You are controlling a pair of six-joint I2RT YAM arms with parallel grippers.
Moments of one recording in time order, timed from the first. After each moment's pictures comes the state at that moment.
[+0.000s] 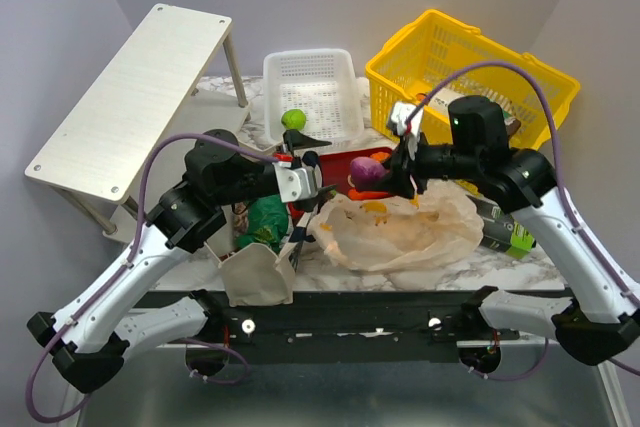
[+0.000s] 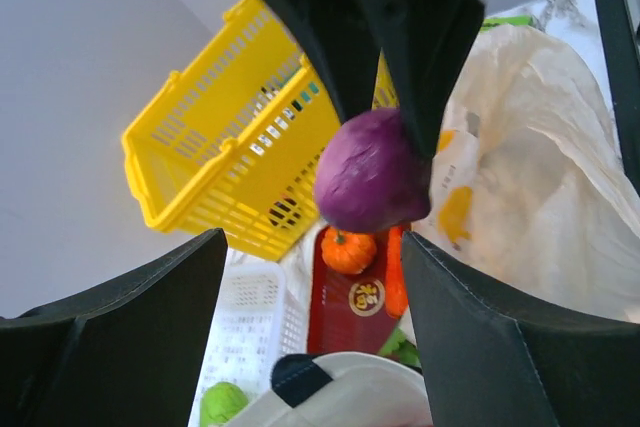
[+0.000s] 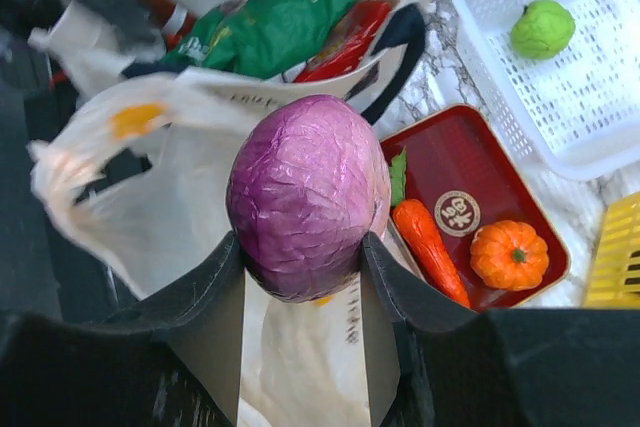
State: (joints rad) left arm -0.74 0.95 1.16 -0.27 0.56 0.60; right arm 0.63 1.13 1.45 -0.86 -0.53 -0.38
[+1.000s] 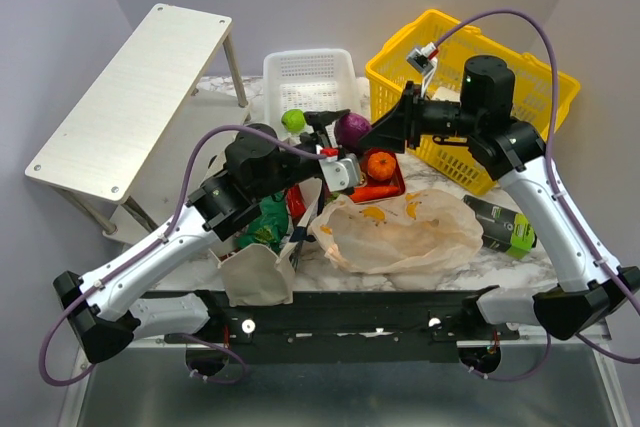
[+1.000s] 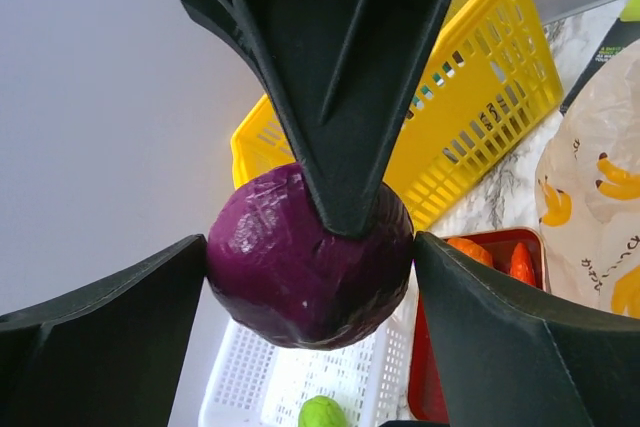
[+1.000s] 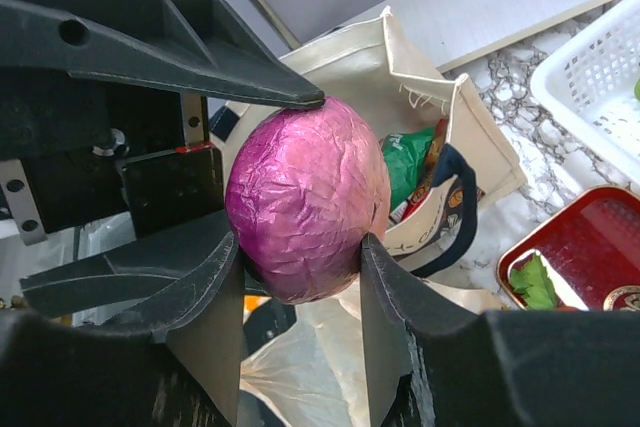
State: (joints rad) left arm -0.87 1.13 1.22 -0.06 0.24 0.75; right arm 0.43 1.31 1.54 -0.48 -0.88 0.31
